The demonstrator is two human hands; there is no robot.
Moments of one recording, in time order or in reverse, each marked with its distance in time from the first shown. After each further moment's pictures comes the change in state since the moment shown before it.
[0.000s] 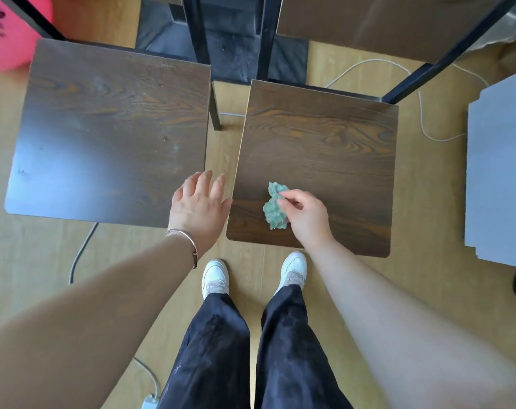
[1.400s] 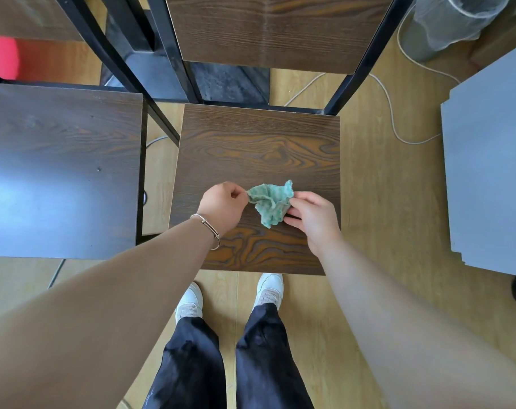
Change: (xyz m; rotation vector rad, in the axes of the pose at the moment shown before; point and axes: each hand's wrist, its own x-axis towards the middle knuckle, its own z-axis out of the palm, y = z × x) left_hand 0.093 0.166 0.006 -0.594 -0.145 -0.233; right_hand 0.054 0.039 -0.136 0.627 0.020 0.383
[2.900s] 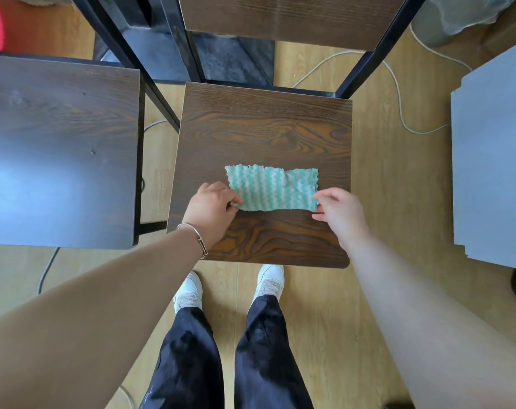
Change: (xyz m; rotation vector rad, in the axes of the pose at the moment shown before) left_hand -0.004 -0.059 0.013 0.281 0.064 0.328; right_hand 0.021 0.013 -0.037 -0.503 0.129 -0.085
